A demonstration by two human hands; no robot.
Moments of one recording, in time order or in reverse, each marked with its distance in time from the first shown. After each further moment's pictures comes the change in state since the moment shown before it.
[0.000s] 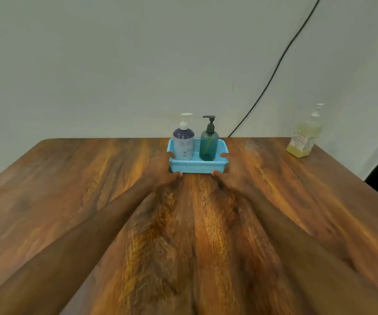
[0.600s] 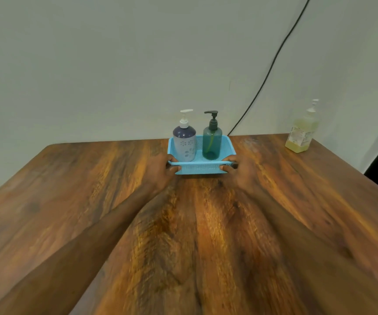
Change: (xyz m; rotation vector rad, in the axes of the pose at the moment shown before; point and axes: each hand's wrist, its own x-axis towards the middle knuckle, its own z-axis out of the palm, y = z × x) left_hand -0.032 0.022 -0.011 -0.113 0.196 -0.057; right_hand -0.031 -0.022 -0.028 0.158 0.132 0.107
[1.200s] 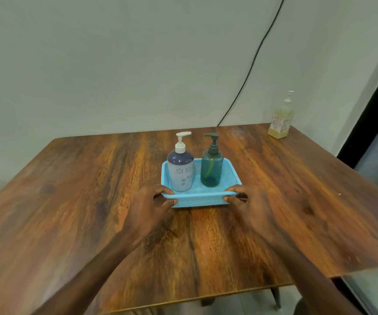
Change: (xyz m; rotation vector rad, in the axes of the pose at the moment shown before) left_hand -0.196 0.063 -0.059 -0.164 -0.057 -0.016; right_hand -0.187 -0.004 -0.058 -0.010 -0.068 -0.006
